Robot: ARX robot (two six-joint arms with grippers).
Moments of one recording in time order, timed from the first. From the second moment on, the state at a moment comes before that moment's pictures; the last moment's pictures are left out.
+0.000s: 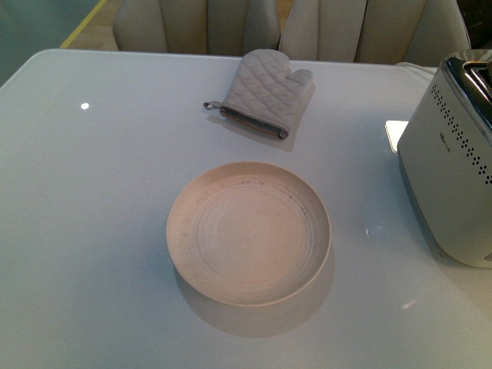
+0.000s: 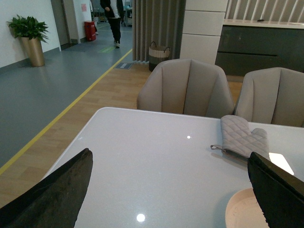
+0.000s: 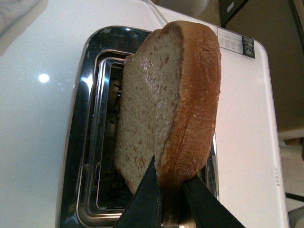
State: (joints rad) left arm 0.00 0.01 0.01 0.00 0.00 -0.01; right arm -0.02 1.46 0.78 0.06 0.22 -0.29
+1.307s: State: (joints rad) left arm 0.00 0.01 0.01 0.00 0.00 -0.01; right arm -0.02 1.47 0.70 0.08 0.16 -0.25
